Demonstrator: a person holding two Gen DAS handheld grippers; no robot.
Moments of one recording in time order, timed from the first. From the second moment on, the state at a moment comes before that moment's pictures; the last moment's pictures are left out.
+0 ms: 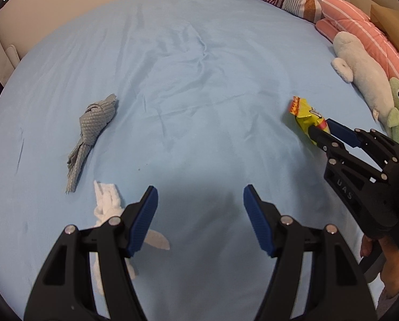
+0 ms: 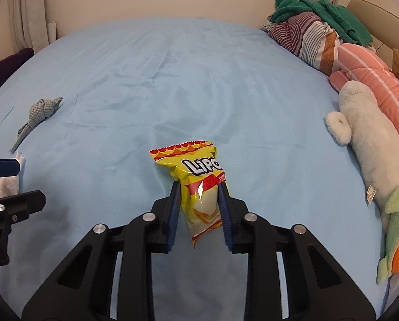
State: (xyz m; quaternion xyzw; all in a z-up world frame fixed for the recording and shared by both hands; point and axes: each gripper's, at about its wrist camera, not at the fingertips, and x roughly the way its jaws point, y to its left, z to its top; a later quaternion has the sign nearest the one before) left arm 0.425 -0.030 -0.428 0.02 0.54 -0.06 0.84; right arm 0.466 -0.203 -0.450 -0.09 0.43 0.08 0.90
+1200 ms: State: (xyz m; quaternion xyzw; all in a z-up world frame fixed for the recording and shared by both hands) left arm 0.381 0.043 -0.441 0.00 0.56 -0.02 0.83; right arm 0.411 -0.106 -0.428 -0.09 0.42 0.16 0.89
